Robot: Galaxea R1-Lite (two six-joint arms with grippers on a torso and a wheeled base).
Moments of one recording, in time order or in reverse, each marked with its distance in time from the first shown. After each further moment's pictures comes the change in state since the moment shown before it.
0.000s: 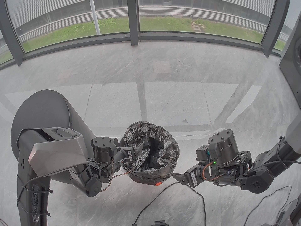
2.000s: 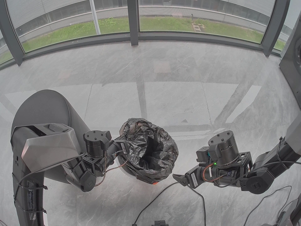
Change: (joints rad) left arm 0.054 -0.034 -0.008 -0.020 -0.006 0.005; right arm 0.001 -0.001 0.011 -0.001 -0.001 0.000
